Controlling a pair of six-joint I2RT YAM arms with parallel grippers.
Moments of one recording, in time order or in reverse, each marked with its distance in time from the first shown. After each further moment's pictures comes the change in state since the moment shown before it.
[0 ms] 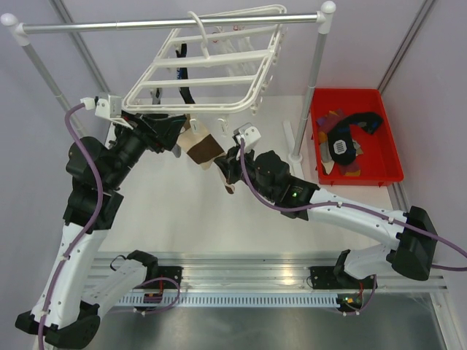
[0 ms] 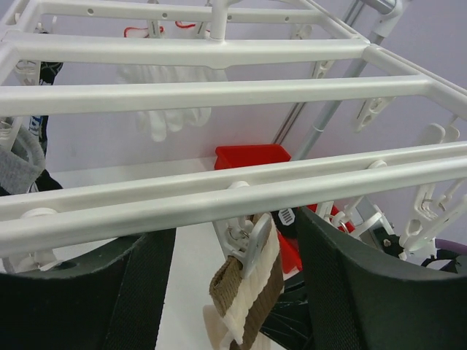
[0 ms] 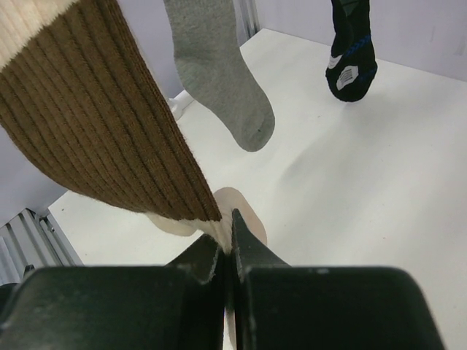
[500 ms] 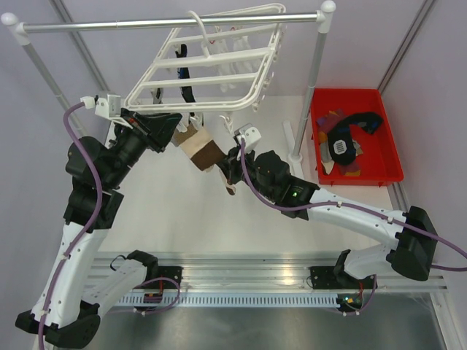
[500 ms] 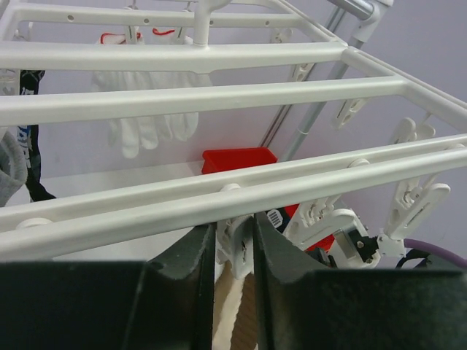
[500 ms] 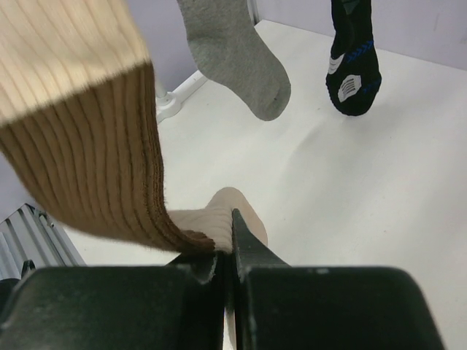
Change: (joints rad) left arm 0.000 0.005 0.000 0.026 0.032 -0.024; right arm -0.013 0.000 -0.014 -0.002 -0.019 0.015
